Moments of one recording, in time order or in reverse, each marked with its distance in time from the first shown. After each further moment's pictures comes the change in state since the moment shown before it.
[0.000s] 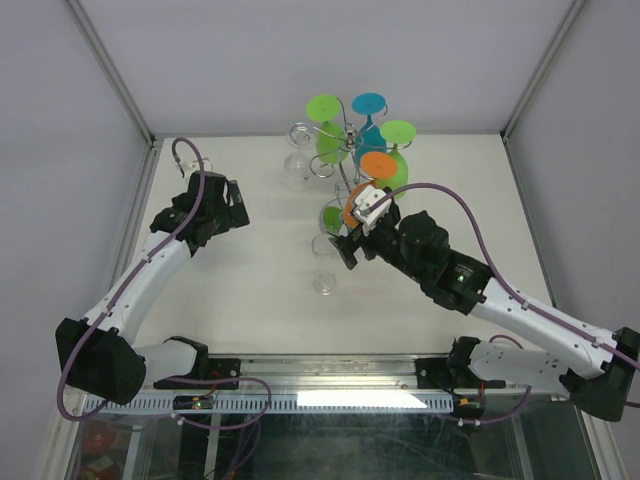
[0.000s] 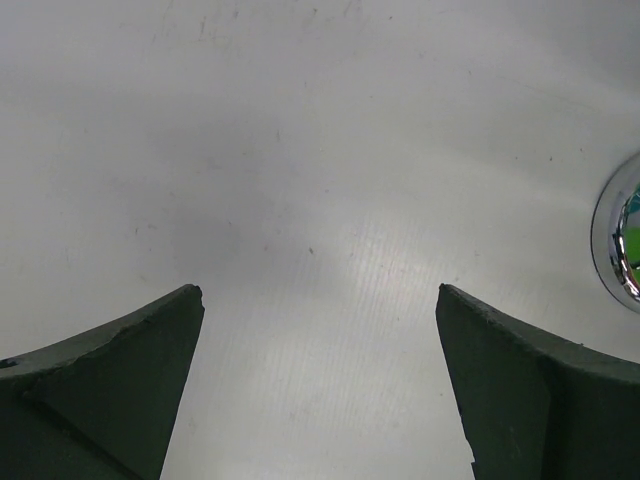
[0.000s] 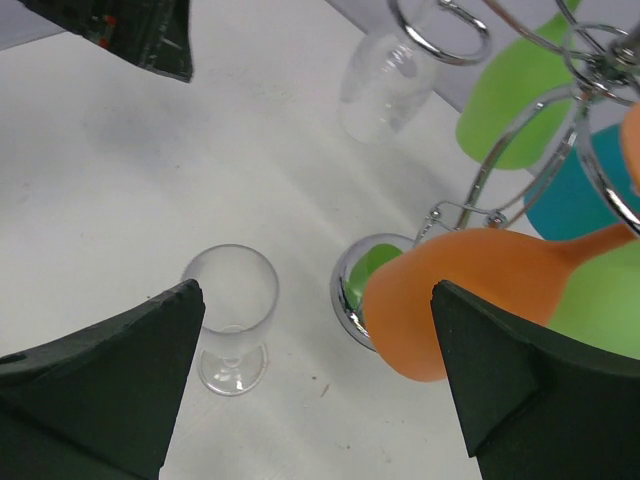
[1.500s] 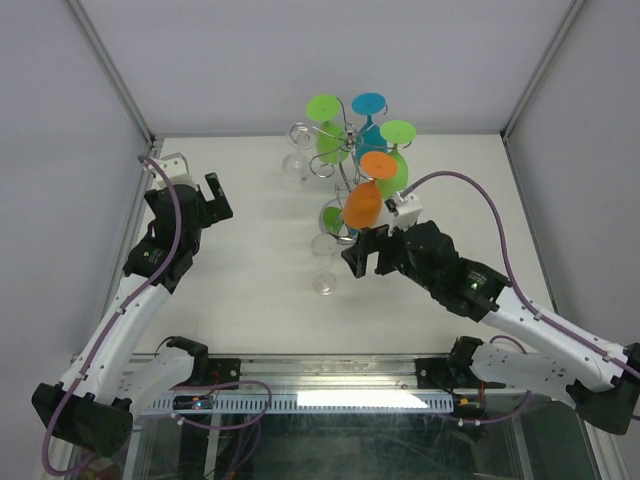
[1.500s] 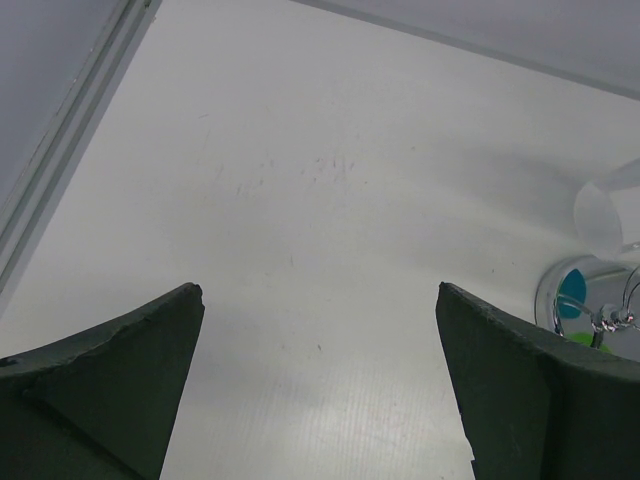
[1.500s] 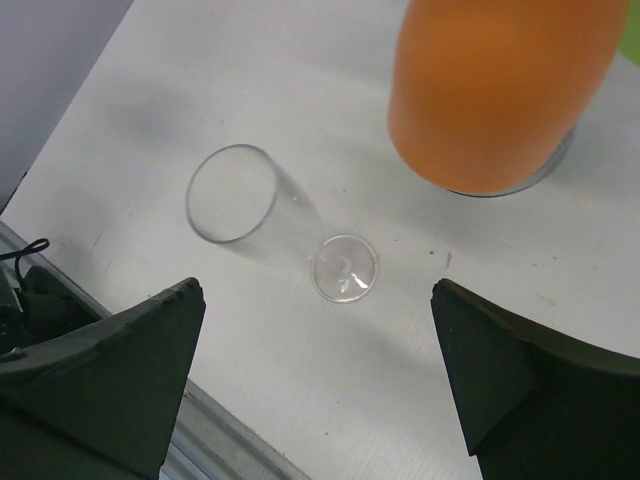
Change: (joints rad) left arm 0.000 -0.270 -0.099 0.235 -0.113 0.152; right arm -0.101 -0.096 -0.056 -0.266 0.023 0.615
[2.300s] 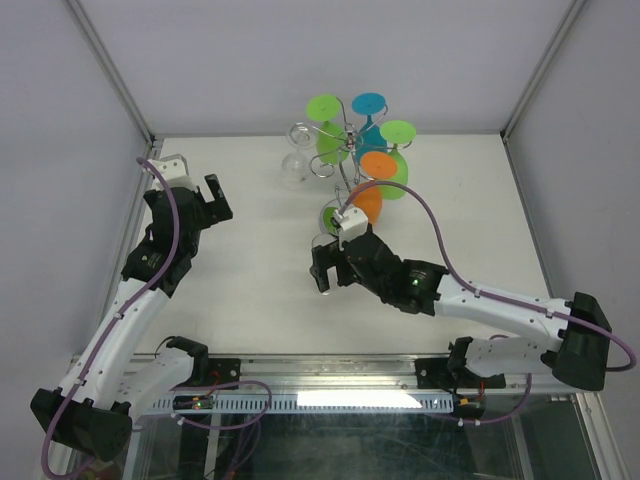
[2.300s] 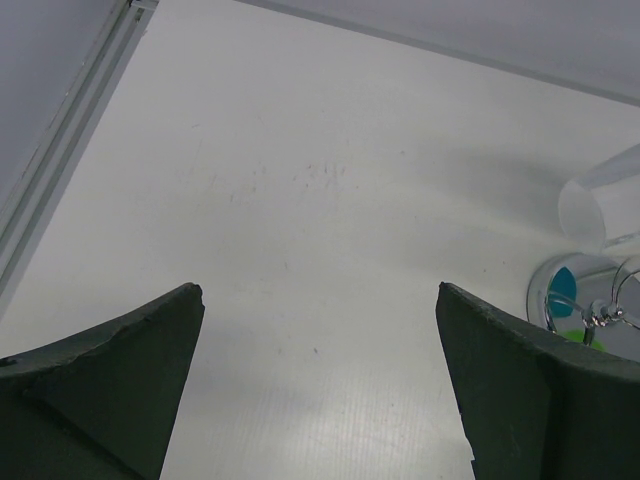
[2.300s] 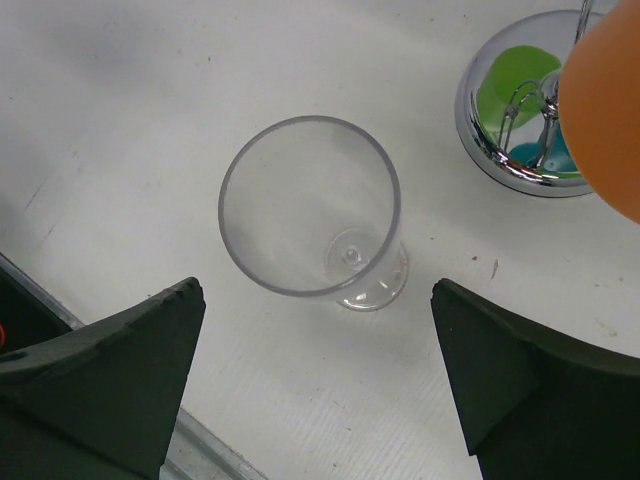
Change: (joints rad) left arm 0.000 -0.027 -0.016 0.022 0.022 0.020; right arm 0.217 0.285 0.014 0.146 0.142 -0.013
